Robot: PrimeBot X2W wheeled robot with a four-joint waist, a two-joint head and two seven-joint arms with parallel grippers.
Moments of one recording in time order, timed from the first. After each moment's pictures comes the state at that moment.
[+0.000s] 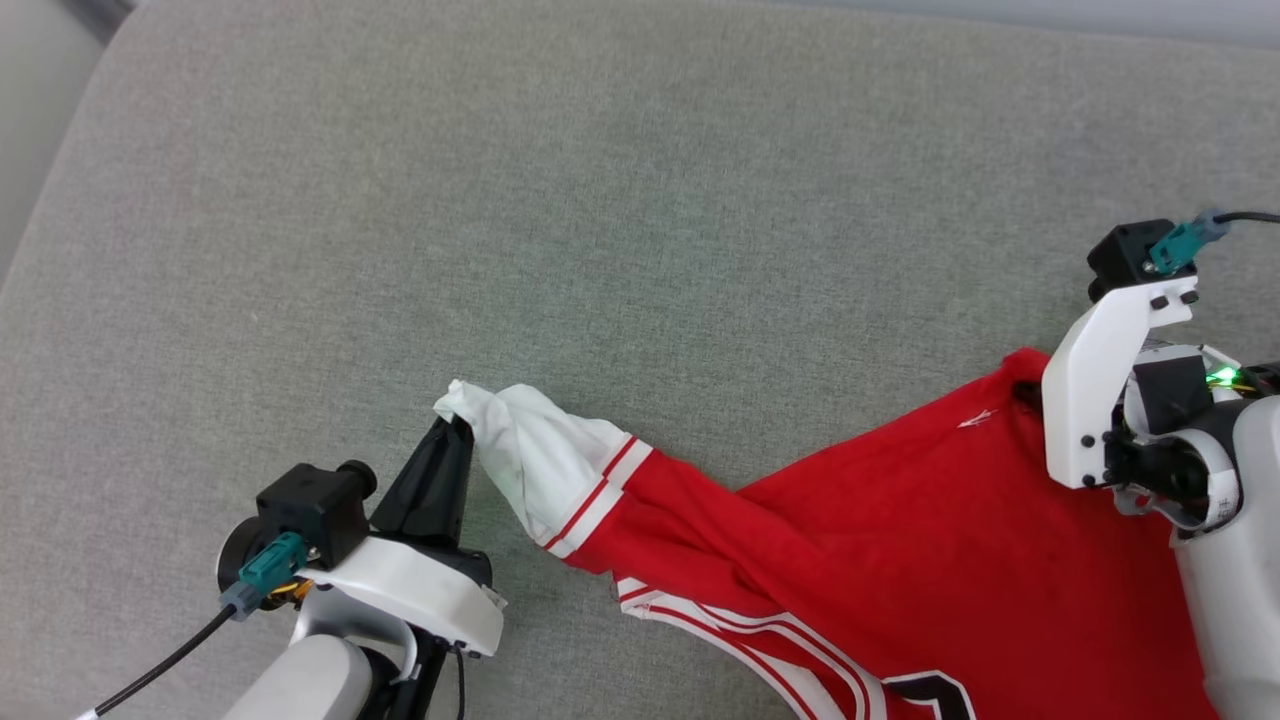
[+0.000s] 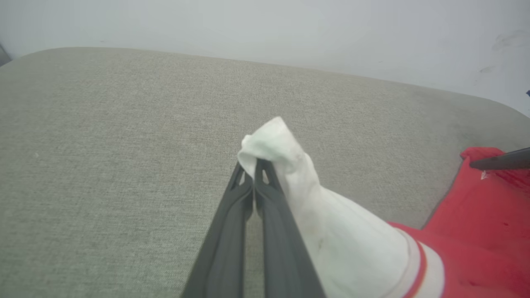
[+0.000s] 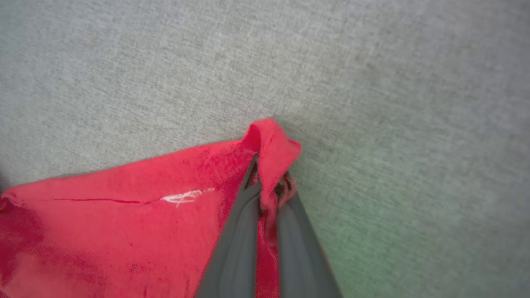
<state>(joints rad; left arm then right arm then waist) -0.24 0.44 -0.54 0.00 -0.66 0.20 -0.21 -0.53 -0.26 0.09 0.25 0.37 0.13 1.00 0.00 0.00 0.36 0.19</state>
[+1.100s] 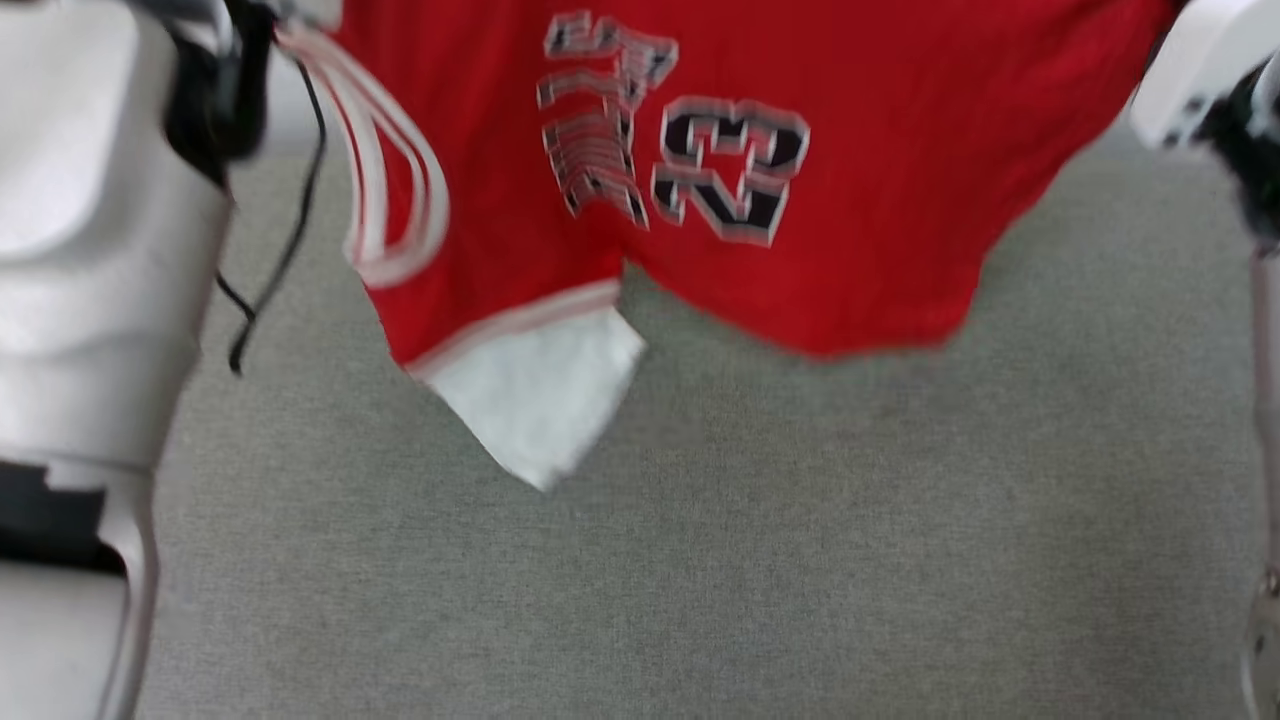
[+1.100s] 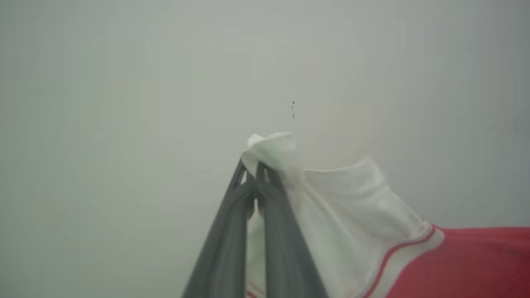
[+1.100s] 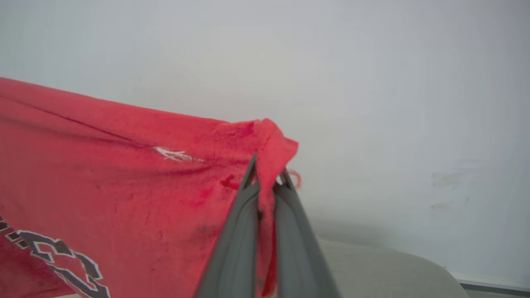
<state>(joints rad) -1.22 0.35 -0.44 0.71 -0.64 0.03 -0.22 -0.98 -0.21 -0.01 0.50 0.20 0.13 0.36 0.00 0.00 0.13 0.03</state>
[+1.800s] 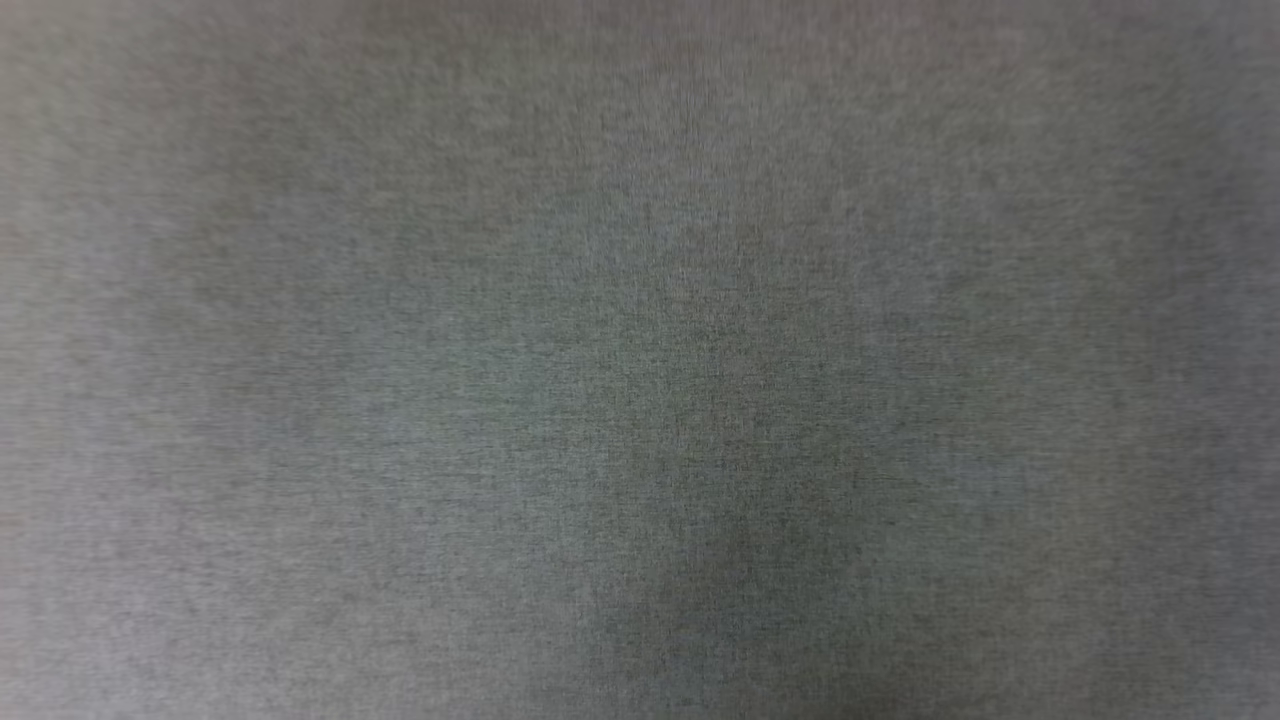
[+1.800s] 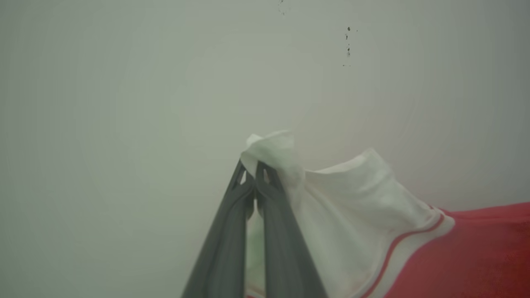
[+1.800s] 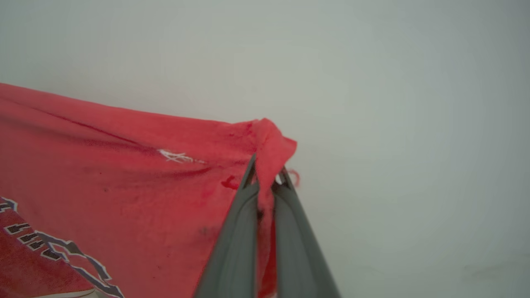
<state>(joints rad) -1.77 0.41 -0.41 0.90 -0.58 -0.05 -0.25 -1.55 -0.18 -0.01 0.56 0.06 0.13 0.24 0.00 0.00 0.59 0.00</state>
